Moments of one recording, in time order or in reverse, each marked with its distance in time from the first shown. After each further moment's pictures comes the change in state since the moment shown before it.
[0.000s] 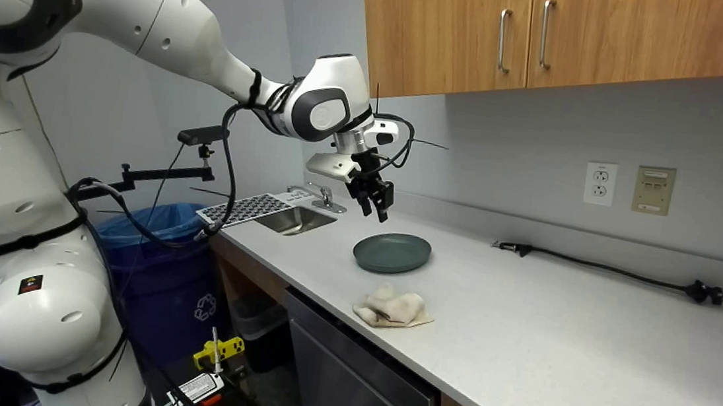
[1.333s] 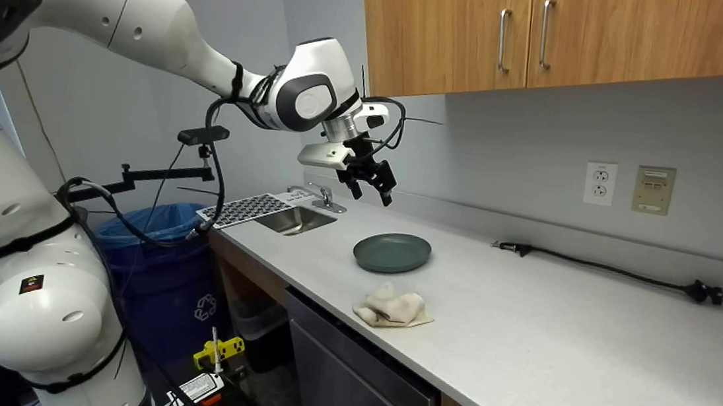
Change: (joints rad) arm 0.009 -0.094 -0.002 -0.047 -0.042 0.037 -0.033
